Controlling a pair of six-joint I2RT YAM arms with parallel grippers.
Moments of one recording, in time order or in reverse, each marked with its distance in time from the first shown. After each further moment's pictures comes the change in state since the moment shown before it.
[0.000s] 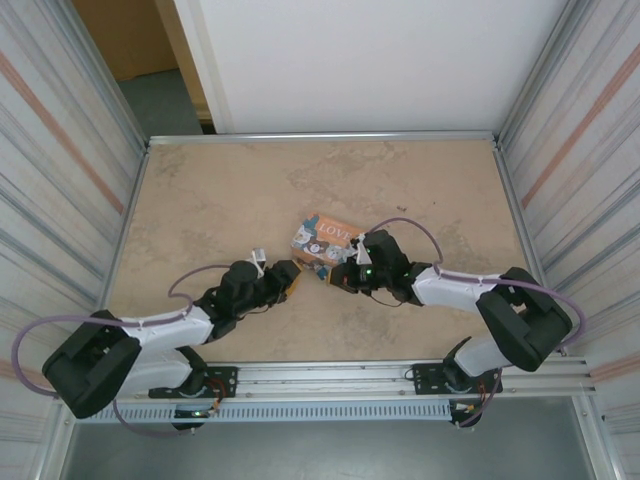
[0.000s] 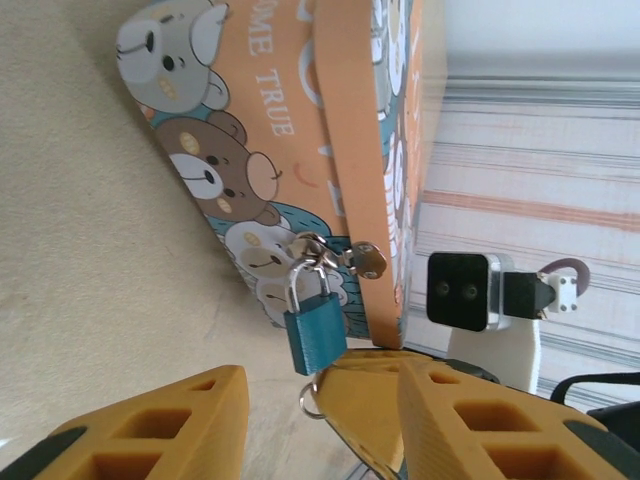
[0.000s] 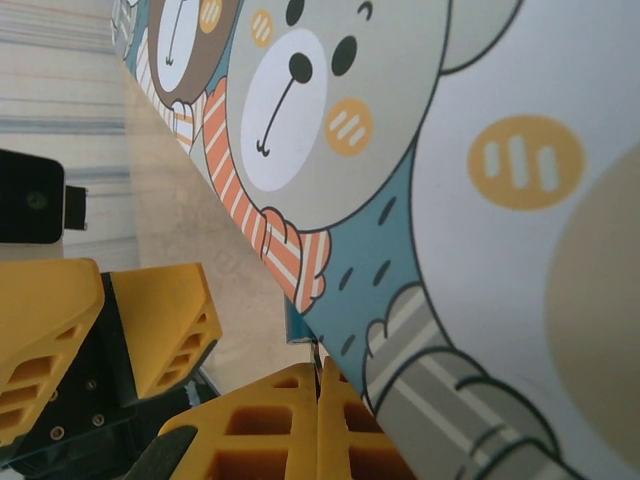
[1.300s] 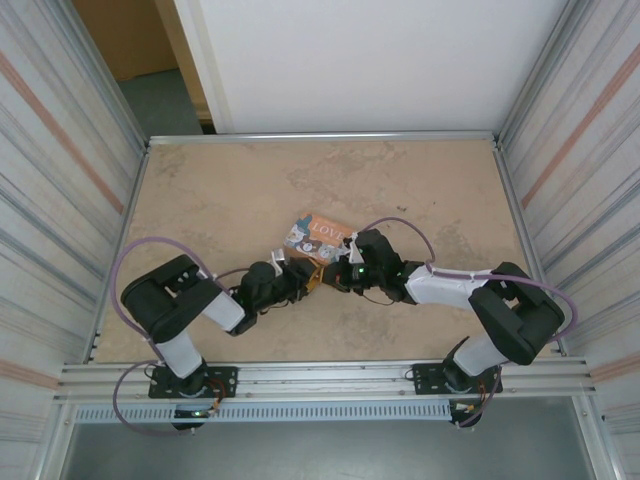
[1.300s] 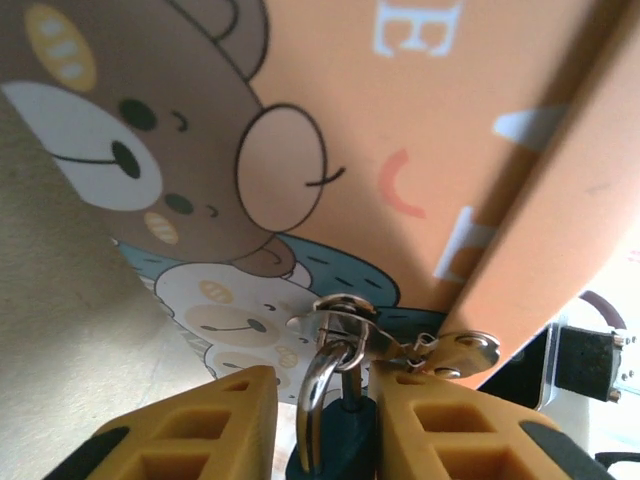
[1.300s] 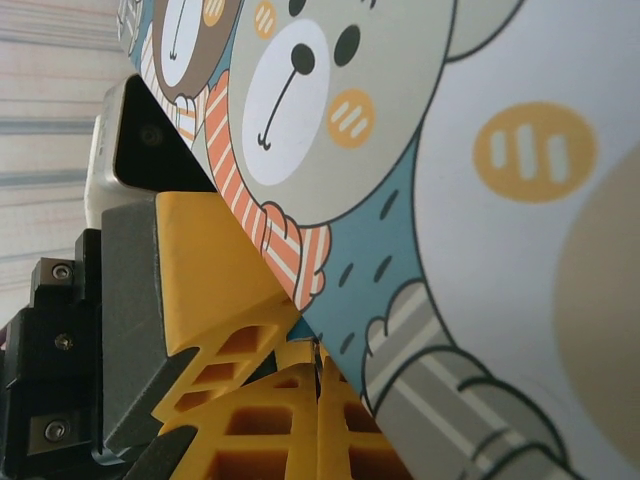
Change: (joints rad) left arm -0.039 0.540 0.054 0.602 0.030 -0.184; right arm 0.038 0.041 0.032 0.045 0.004 0.056
